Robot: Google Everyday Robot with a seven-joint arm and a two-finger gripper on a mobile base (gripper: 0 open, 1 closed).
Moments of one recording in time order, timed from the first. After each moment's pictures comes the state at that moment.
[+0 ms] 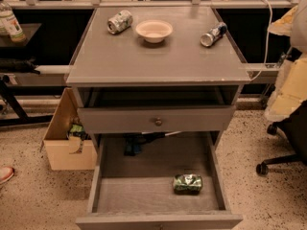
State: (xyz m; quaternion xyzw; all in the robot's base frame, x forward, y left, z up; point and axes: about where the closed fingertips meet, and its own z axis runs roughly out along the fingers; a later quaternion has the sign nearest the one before) arm 0.436 -0.207 1.006 -0.60 0.77 -0.07 0.20
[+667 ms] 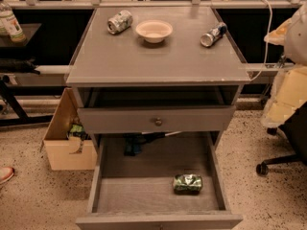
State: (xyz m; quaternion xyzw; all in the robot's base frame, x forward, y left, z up) arm 0.439 -0.210 0.987 -0.60 0.77 -0.06 0.19
